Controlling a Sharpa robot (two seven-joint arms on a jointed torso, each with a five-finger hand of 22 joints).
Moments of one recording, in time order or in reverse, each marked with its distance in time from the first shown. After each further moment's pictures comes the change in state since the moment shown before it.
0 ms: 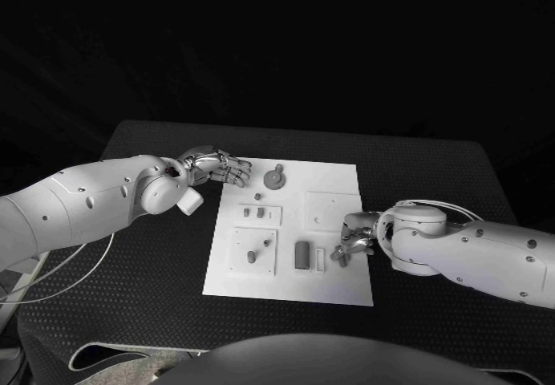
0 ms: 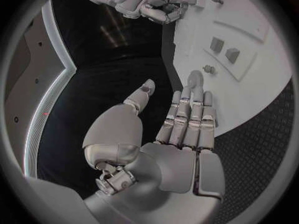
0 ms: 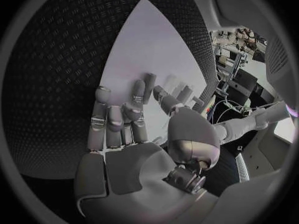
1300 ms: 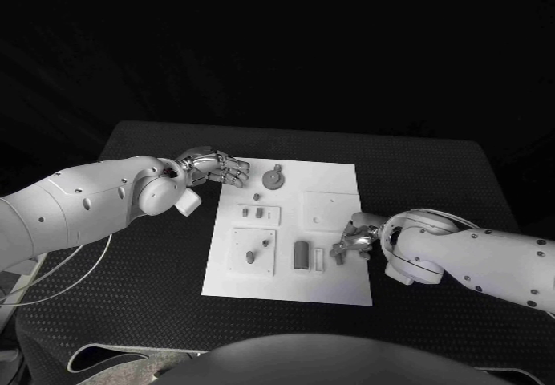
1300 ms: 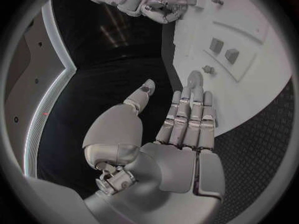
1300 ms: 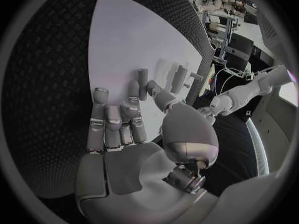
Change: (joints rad) left arm 0.000 -0.004 0.000 0.006 -0.002 0.000 -0.001; left_hand 0.000 0.000 -0.003 -0.003 0.000 0.000 0.000 0.000 0.001 0.000 0.000 0.000 0.000 0.000 0.000 0.000 0.003 0.000 0.000 0.000 0.000 0.001; right arm -0.018 -0.039 -0.005 0.036 0.280 -0.213 -0.027; right_hand 0.227 0.058 -0.009 -0.103 0.001 -0.015 0.008 -0.074 -0.001 0.002 0.001 -0.022 -0.005 -0.010 0.014 0.000 -0.003 -0.001 -0.027 0.012 0.020 0.000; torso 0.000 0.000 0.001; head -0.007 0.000
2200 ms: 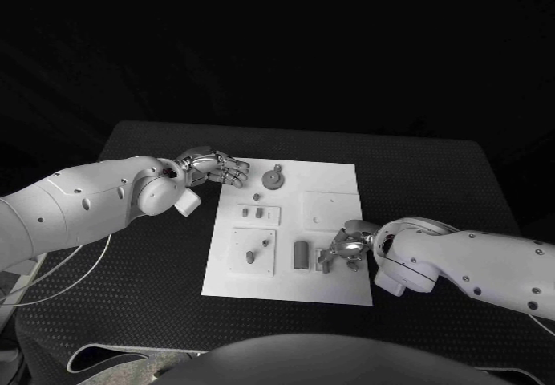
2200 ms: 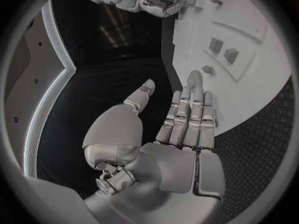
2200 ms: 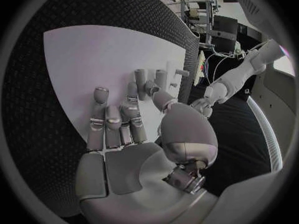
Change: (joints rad) left arm 0.000 -0.001 0.000 0.001 -0.002 0.000 -0.002; left_hand 0.000 0.000 -0.003 -0.003 0.000 0.000 0.000 0.000 0.001 0.000 0.000 0.000 0.000 0.000 0.000 0.000 0.002 0.000 0.000 0.000 0.000 0.000; right arm -0.004 0.005 -0.006 0.061 0.197 -0.057 -0.010; right_hand 0.015 0.015 -0.004 -0.001 -0.002 -0.027 0.023 -0.003 -0.031 0.000 0.000 0.000 0.002 0.000 0.000 0.000 -0.002 0.000 0.000 0.000 -0.003 0.000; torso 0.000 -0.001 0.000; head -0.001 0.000
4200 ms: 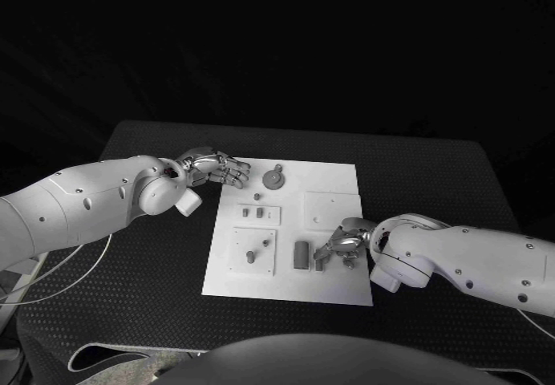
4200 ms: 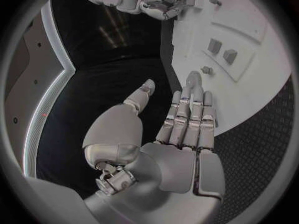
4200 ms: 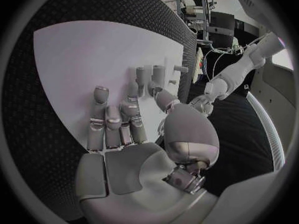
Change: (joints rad) left arm 0.000 -0.002 0.000 0.002 -0.006 0.000 -0.007; left_hand 0.000 0.000 -0.003 -0.003 0.000 -0.004 0.004 0.000 0.000 0.000 0.000 0.000 0.000 0.000 0.000 0.000 0.004 0.000 0.000 0.000 0.000 0.000; right arm 0.003 0.034 0.002 -0.041 0.049 0.009 0.017; right_hand -0.101 -0.079 -0.003 0.043 0.006 0.002 0.003 -0.015 0.000 -0.015 0.015 -0.028 -0.010 -0.011 -0.001 0.000 -0.013 0.000 0.004 0.004 -0.027 0.000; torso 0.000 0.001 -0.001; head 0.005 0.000
